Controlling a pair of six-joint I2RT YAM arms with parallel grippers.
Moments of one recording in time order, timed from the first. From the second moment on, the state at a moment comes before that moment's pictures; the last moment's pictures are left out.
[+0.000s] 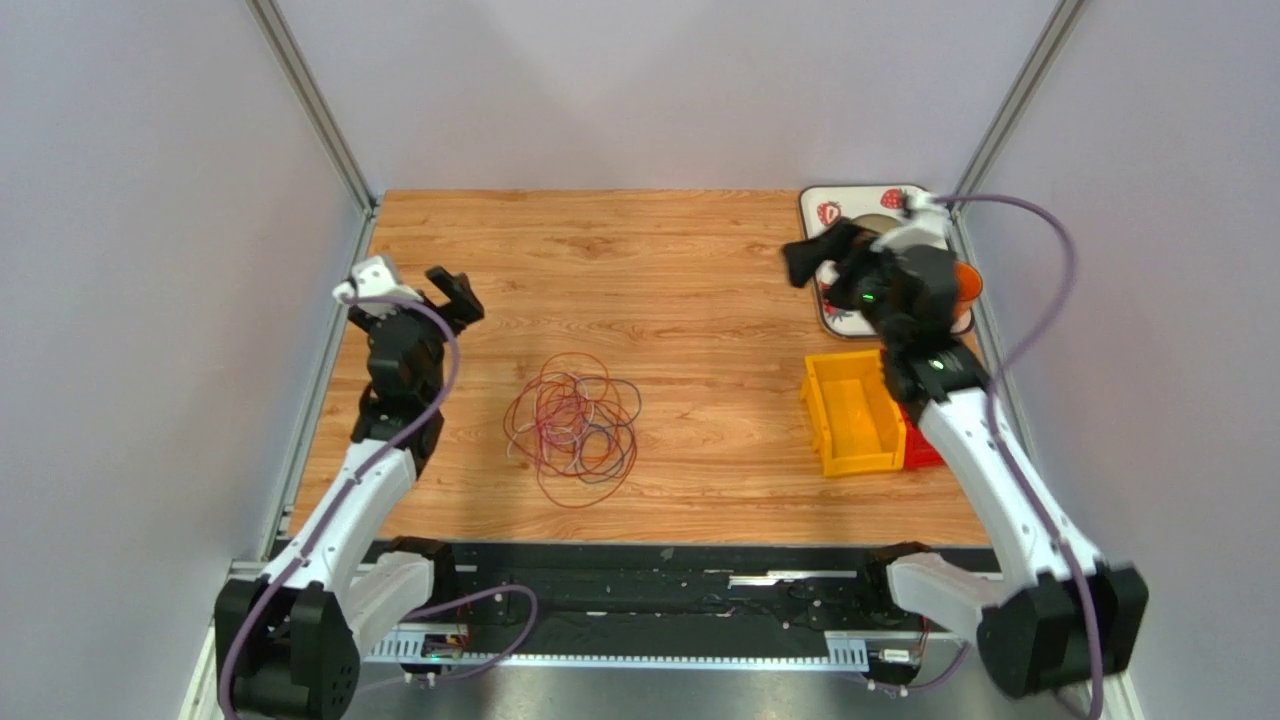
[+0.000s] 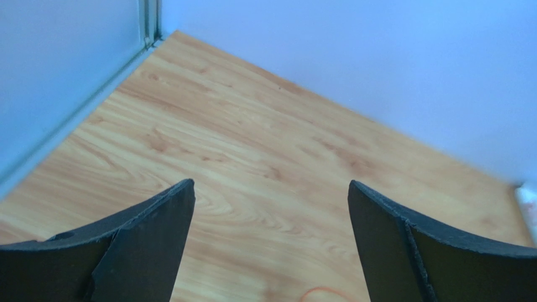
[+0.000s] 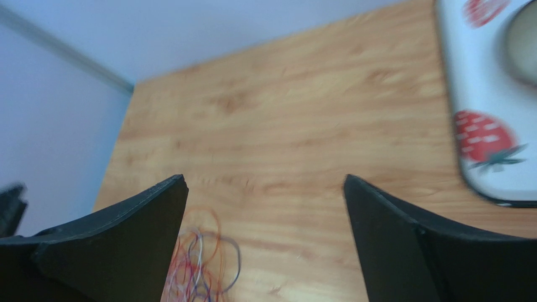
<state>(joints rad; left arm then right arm) -0.13 0.97 0.52 0.44 -0.31 -0.27 0.15 1.03 0.95 -0.03 -0.09 0.53</state>
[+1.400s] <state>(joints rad) -0.37 1.34 0.81 -0.48 -0.30 -0.58 0.44 1.97 1.36 0.07 -0.27 0.58</state>
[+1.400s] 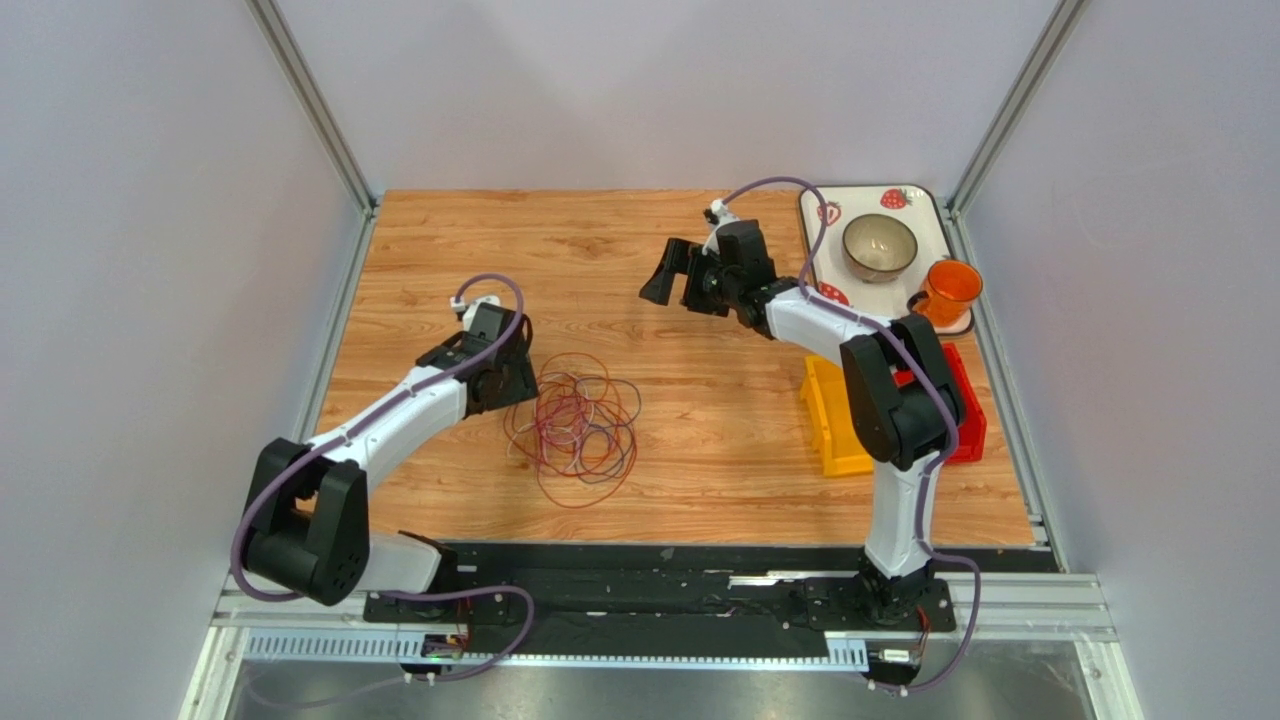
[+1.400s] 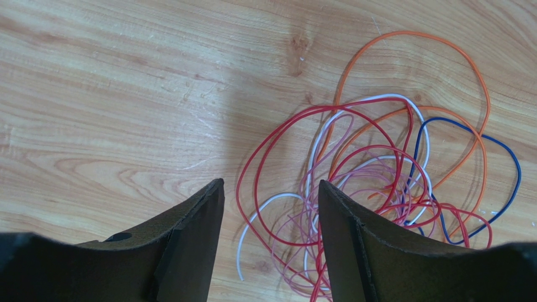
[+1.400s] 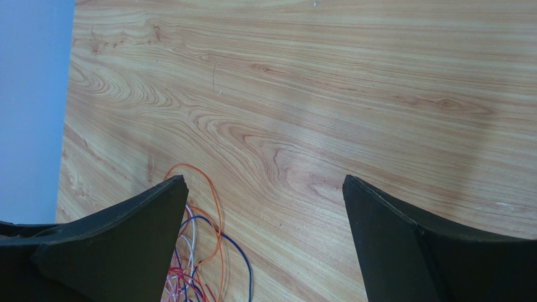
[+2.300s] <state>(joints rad) -0.48 1.14 1.53 -0.66 -0.24 -0.46 0.46 1.95 1.21 0.20 -0.42 0.60</state>
